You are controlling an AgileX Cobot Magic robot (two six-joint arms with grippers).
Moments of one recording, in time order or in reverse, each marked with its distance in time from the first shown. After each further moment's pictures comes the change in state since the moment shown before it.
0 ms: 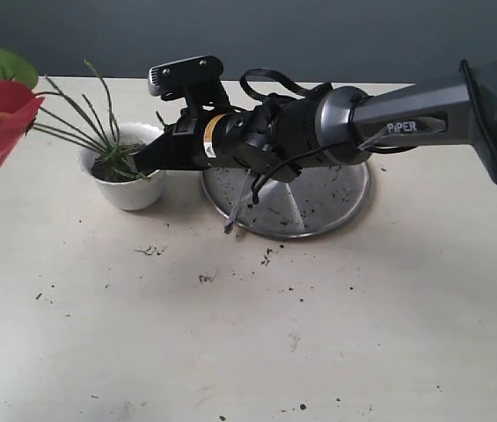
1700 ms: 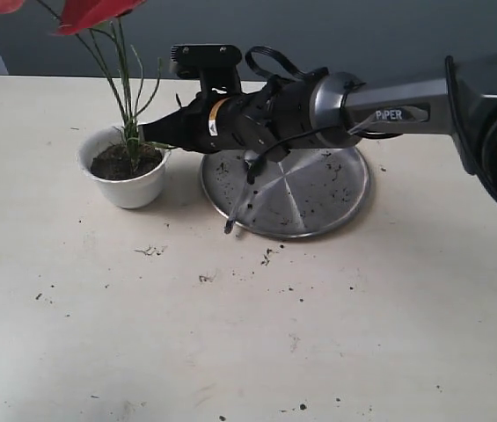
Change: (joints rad) left arm 0.000 0.000 0.000 0.000 0.000 0.000; right arm -0.023 0.059 -0.120 0.142 0.123 0.016
